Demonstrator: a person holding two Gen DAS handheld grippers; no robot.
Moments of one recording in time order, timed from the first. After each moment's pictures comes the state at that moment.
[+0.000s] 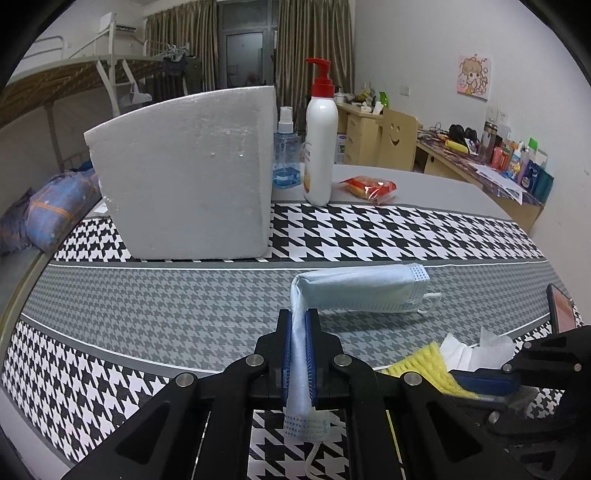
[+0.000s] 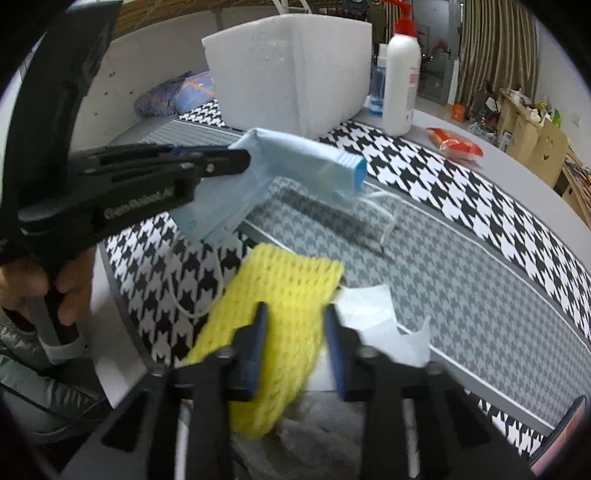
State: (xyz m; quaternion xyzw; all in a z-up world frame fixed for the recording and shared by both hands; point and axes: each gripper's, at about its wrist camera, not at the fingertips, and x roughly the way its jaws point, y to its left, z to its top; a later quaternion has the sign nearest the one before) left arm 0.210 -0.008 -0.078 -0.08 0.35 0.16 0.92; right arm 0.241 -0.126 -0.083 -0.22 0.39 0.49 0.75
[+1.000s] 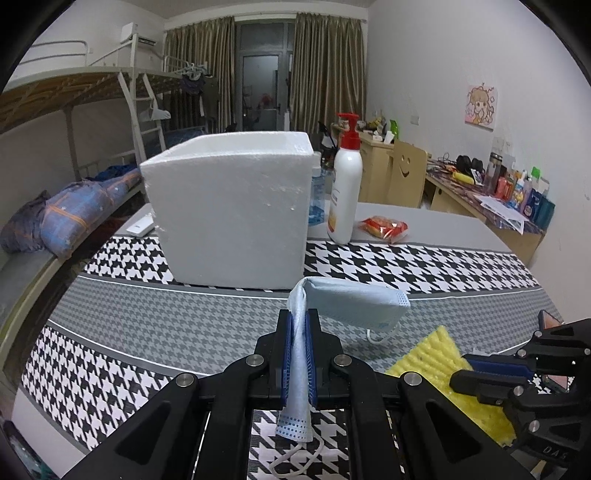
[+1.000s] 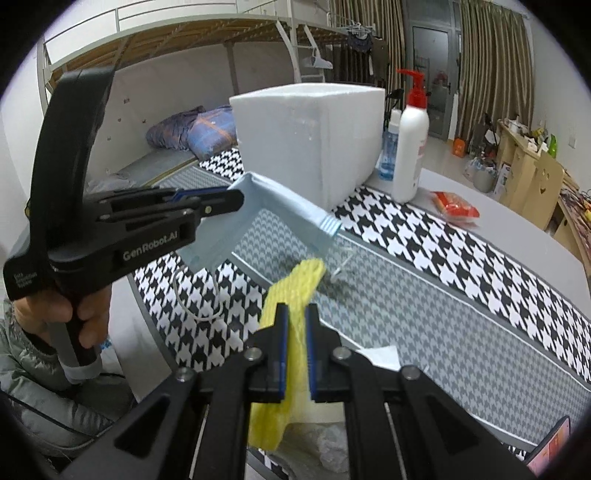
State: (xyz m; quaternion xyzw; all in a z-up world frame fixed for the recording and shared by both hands) left arm 0.174 0.011 -0.039 -0.08 0.30 0.19 0.93; right arm 0.223 -0.118 -0.031 -0.18 0.33 0.52 0.77
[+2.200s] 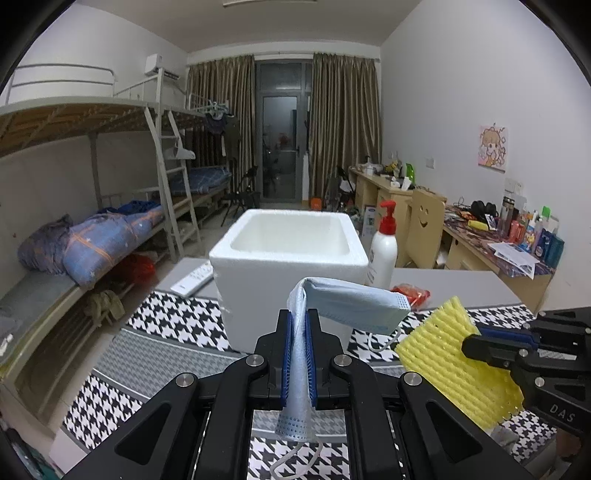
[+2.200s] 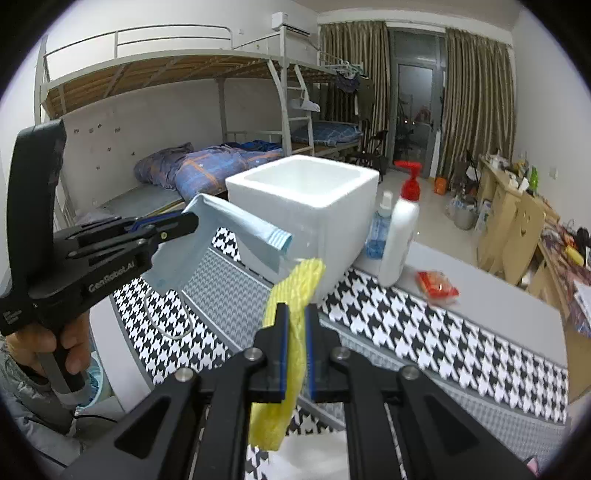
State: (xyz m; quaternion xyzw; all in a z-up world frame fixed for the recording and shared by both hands) left arm 0.147 0.051 0.029 -0.06 0.22 0.23 0.95; right arm 0.223 -0.082 0.039 -0.16 0.26 0.50 0.81
